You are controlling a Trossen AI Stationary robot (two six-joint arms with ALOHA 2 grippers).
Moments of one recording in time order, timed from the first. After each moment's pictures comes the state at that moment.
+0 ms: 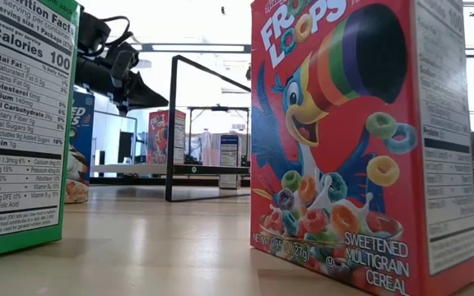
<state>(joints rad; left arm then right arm) 0.64 1.00 0.33 0.42 0.30 -0.05 -0.39 1.51 1.57 -0.76 0.13 0.31</state>
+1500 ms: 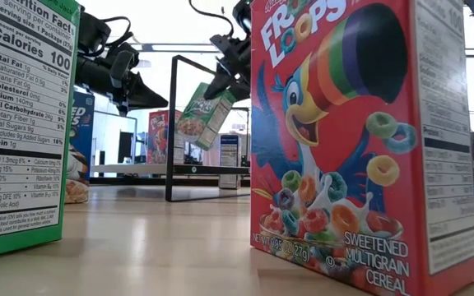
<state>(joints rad) 0.64 1.00 0.33 0.41 0.31 -0.05 -0.31 1.90 1.57 -0.34 -0.07 0.25</state>
